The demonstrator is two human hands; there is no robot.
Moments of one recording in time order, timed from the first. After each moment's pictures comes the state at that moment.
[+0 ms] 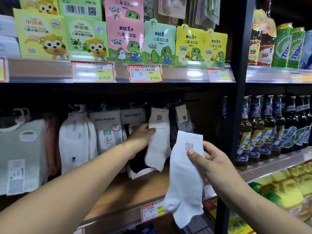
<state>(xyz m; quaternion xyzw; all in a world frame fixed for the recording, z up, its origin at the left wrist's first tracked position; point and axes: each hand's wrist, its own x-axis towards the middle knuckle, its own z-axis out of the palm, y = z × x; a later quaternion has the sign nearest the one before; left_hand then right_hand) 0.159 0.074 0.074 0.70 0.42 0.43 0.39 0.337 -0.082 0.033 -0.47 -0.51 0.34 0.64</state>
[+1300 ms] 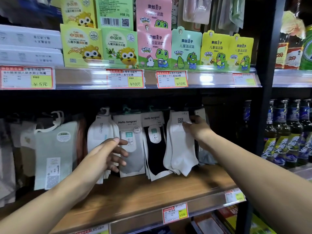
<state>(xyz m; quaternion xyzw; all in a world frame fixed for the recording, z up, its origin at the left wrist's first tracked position) 0.009 -0.015 0.067 0.62 0.40 0.53 0.43 0.304 0.068 0.100 -0.59 -0.51 0.26 0.58</state>
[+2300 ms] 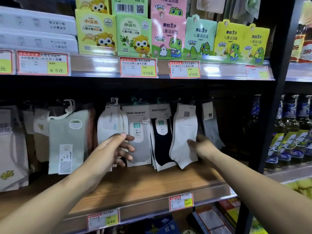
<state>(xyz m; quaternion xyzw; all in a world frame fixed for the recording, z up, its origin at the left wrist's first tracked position) 0.003 -0.023 0.058 0.60 0.40 0.53 0.45 0.302 0.055 0.026 -0.65 -0.51 0.29 0.49</state>
